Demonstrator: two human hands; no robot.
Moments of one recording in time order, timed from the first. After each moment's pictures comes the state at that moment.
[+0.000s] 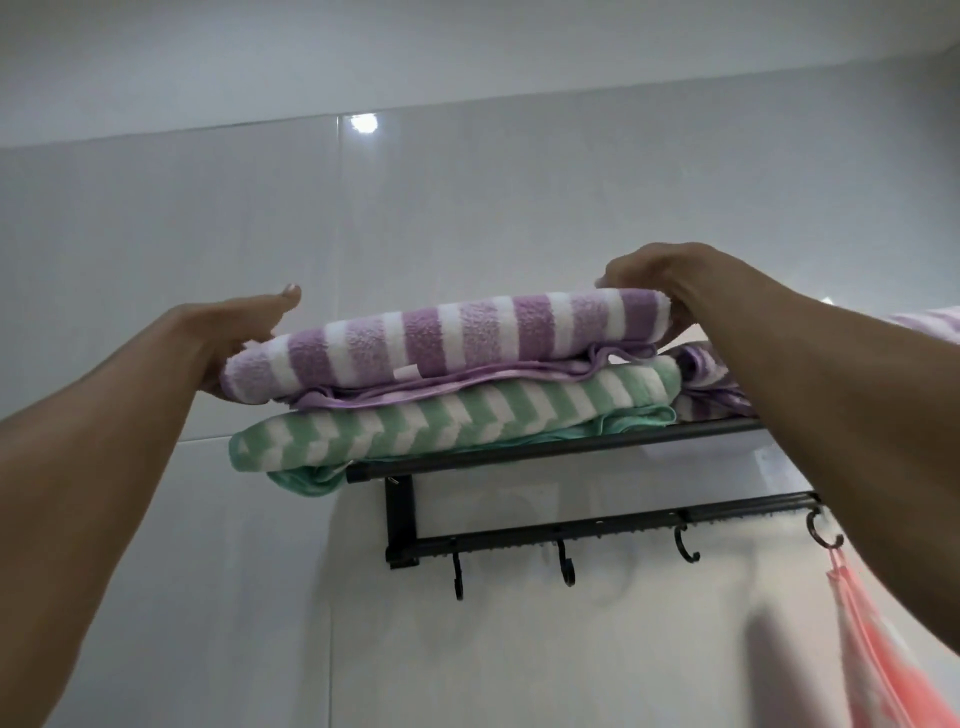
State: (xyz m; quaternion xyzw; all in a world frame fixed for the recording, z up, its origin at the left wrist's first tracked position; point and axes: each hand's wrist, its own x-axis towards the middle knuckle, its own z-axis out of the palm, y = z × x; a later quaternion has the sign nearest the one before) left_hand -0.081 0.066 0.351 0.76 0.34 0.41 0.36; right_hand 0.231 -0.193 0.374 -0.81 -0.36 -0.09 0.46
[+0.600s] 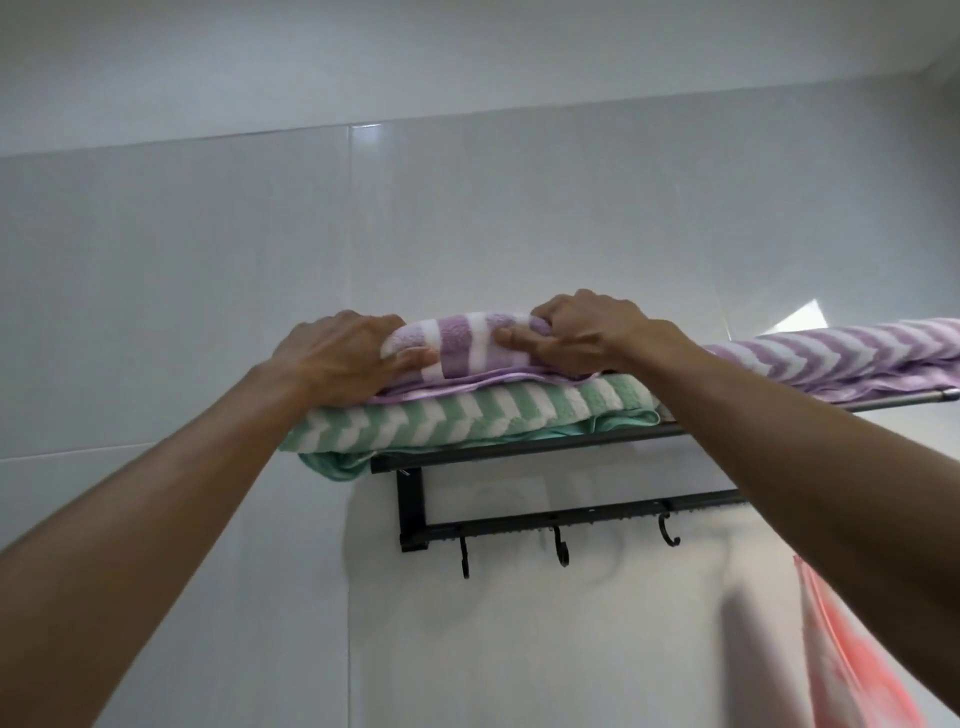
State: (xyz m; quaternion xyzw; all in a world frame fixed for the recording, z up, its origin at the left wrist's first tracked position) left_hand -0.049 -0.006 0.309 0.84 0.24 0.40 -0.28; right_hand 0.161 -0.174 0.316 -0.74 -0.49 -0.42 0.20
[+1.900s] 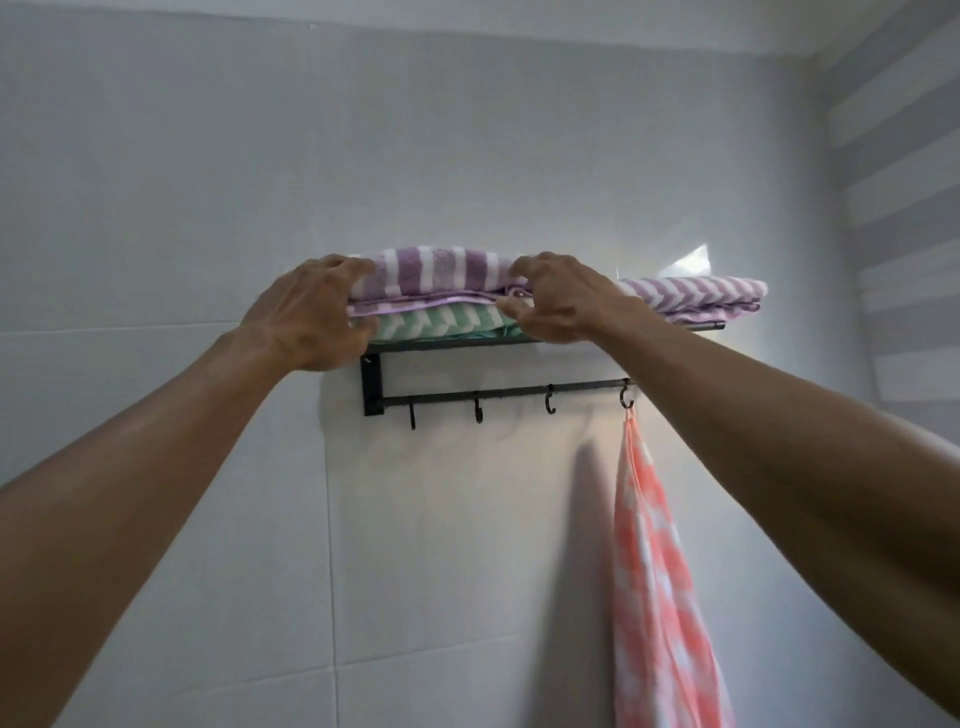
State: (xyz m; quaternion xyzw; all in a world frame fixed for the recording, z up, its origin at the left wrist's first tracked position) left_hand -0.137 -0.111 0.218 0.86 0.18 0.46 -0.15; right_hand 0.067 -0.295 0.226 -0.77 -0.46 -0.40 0.20
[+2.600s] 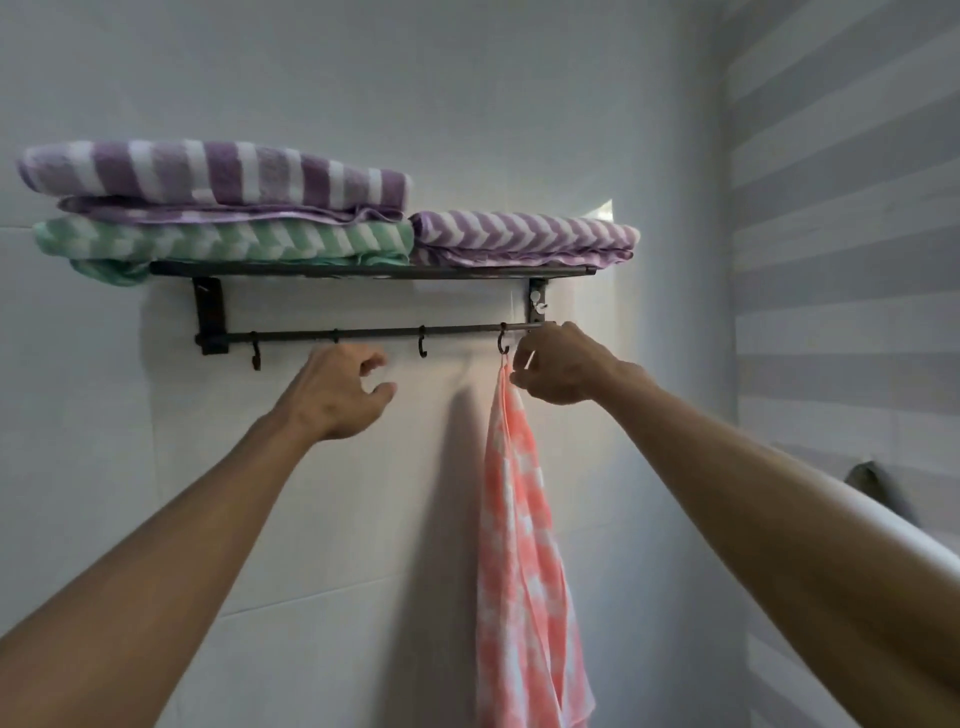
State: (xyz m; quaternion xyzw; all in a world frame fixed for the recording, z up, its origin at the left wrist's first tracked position) left_hand 0.044 -0.173 0.085 0.90 0.12 0.40 0.08; right_hand 0.191 -0.398 0.107 -0.87 -0.39 -0.26 0.17
